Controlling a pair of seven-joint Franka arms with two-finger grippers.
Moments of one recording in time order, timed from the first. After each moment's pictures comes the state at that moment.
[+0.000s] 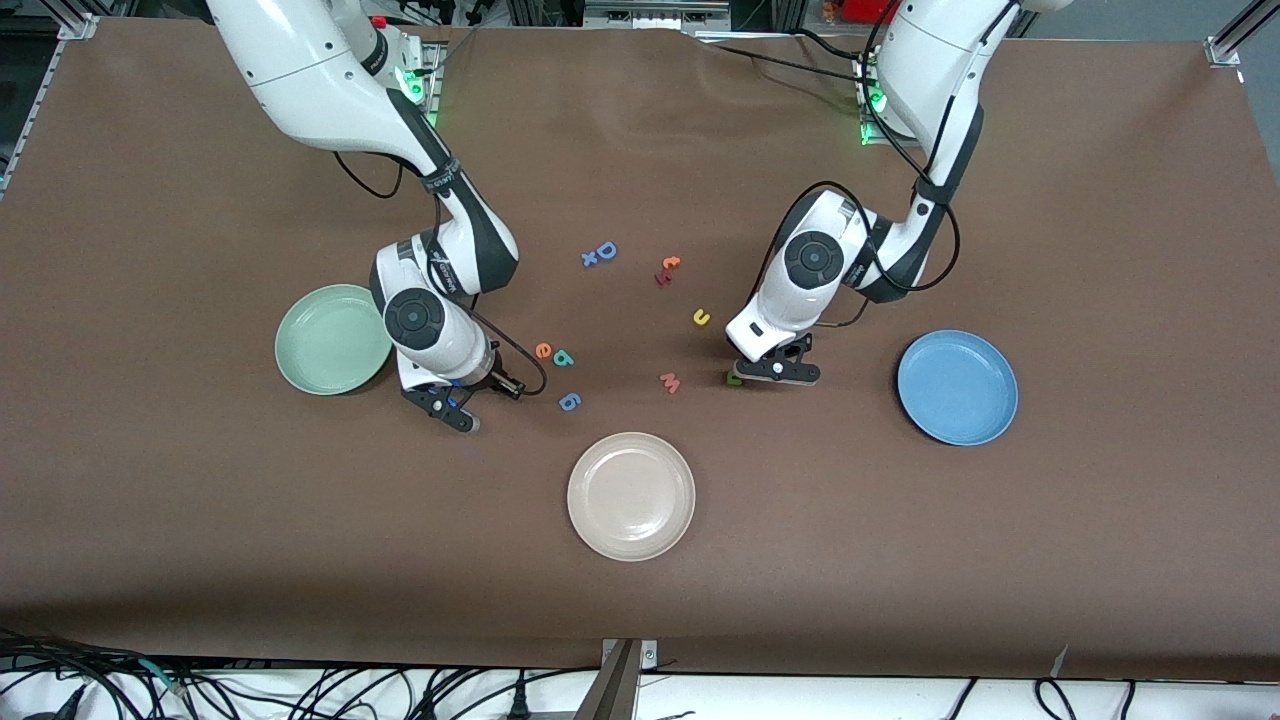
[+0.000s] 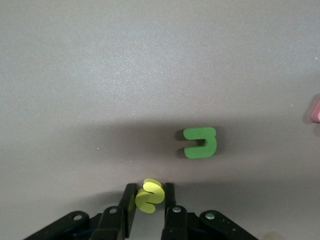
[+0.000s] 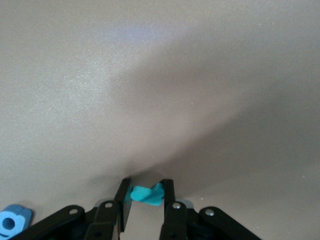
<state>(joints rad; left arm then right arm) -0.52 0.57 -0.03 -2.00 -0.03 2.57 -0.42 0.42 0.67 0.03 -1.77 0.06 2.42 0.91</state>
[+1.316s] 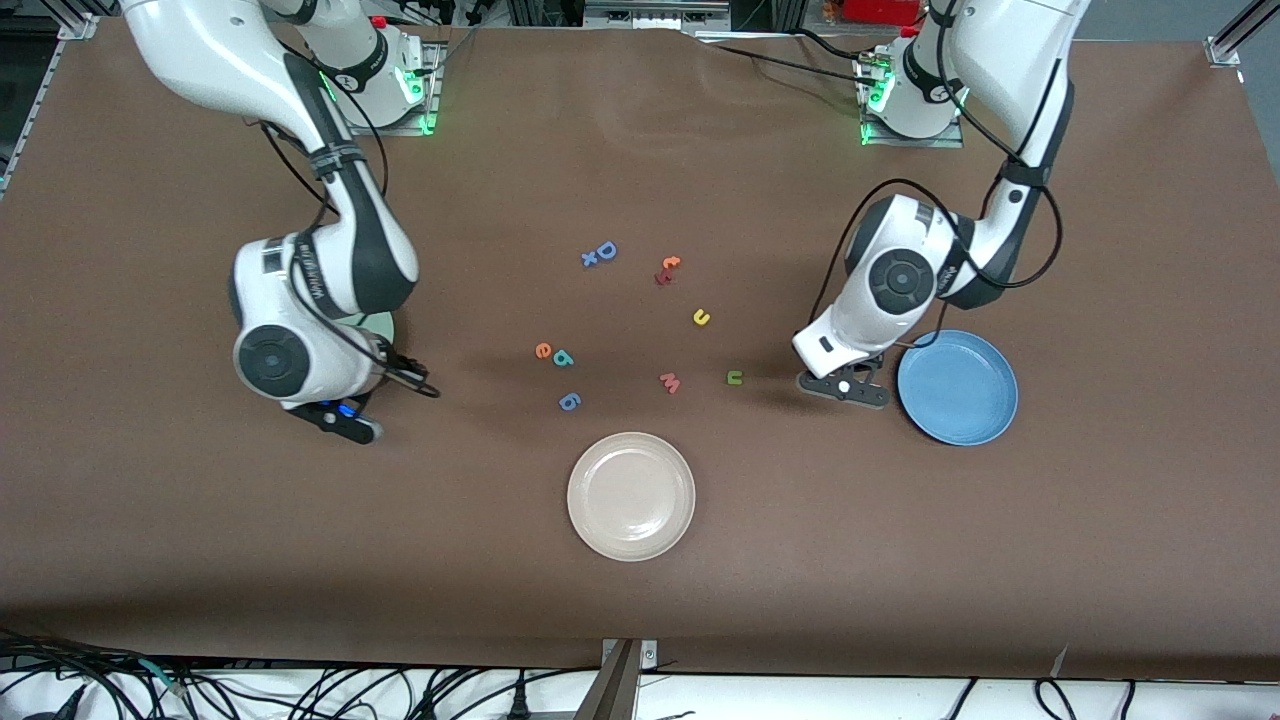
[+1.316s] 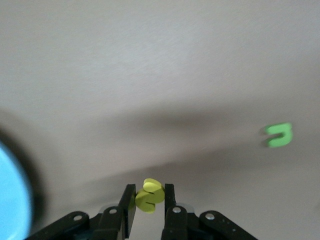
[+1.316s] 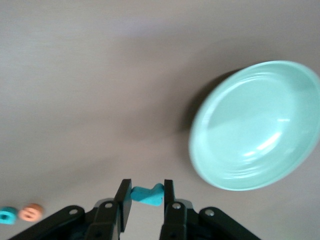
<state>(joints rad) -0.35 0.45 -0.01 -1.97 -0.01 2.33 -0.11 0.32 0.55 -0.10 -1.60 0.06 1.81 0.58</state>
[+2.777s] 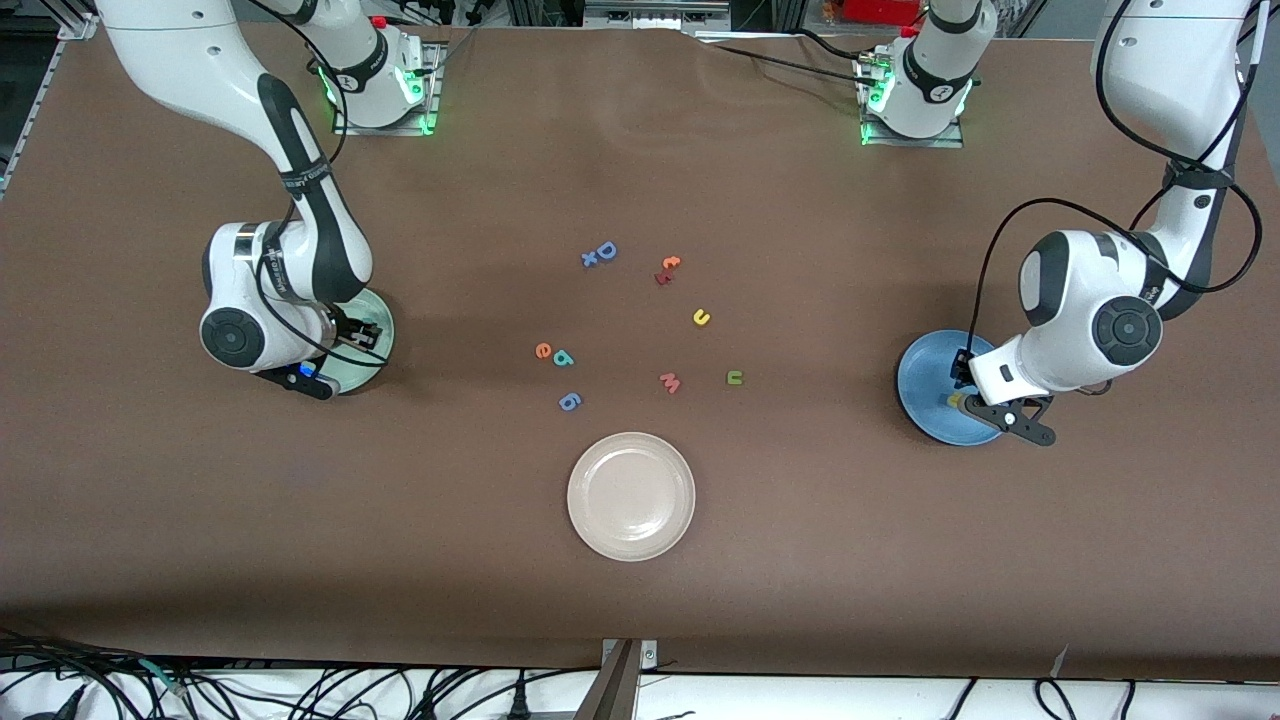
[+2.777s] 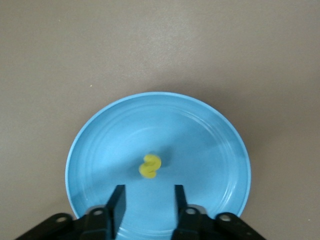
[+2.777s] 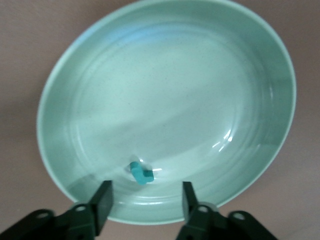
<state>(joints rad) 0.00 0.44 0.00 -1.94 0.04 2.28 0.40 0.32 0.47 -0.22 -1.99 0.07 2.04 0.42</state>
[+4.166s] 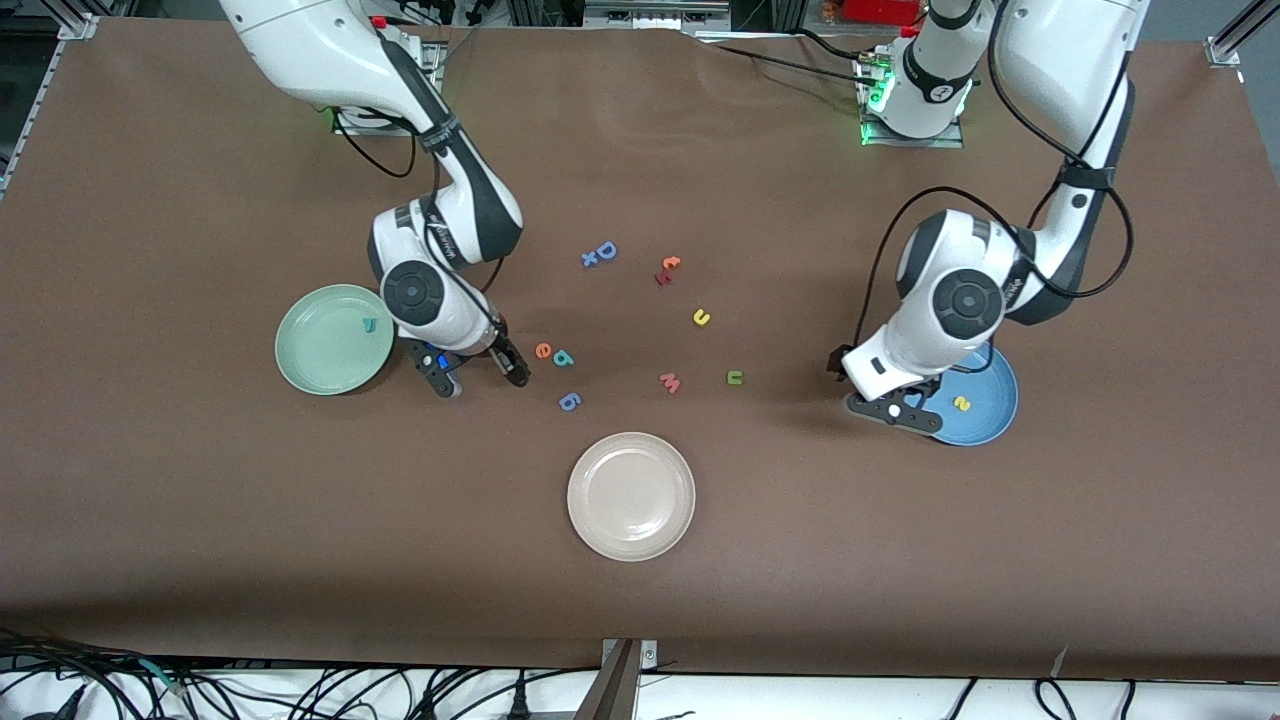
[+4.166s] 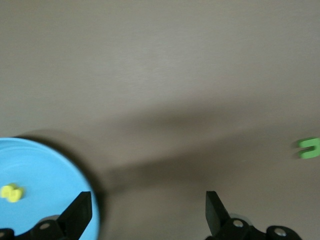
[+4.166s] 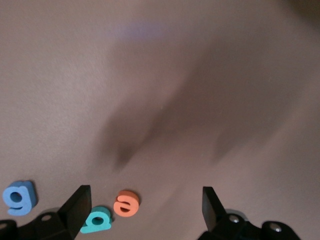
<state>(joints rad) -0.28 0.46 -0.04 -1.87 0.04 2.28 -0.10 0.50 0.57 0.00 -1.85 0.16 2.31 1.35</state>
